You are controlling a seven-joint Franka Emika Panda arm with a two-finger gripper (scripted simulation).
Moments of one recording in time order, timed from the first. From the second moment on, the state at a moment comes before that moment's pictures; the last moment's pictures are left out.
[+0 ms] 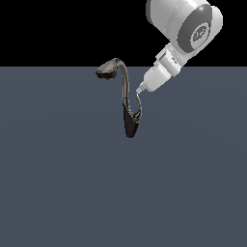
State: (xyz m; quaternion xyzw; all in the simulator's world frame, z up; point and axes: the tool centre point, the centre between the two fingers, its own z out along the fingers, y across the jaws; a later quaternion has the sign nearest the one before) arm 0.083 -0.060 0.203 -0.61 0.70 0.22 0.30
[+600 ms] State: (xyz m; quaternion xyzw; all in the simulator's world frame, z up) arm 0.091 -0.070 0.178 -0.57 0.73 0.23 0.30
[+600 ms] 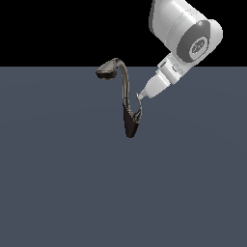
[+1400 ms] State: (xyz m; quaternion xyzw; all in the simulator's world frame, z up) arm 0.057 -0.056 0.184 -0.57 0.73 0.23 0.30
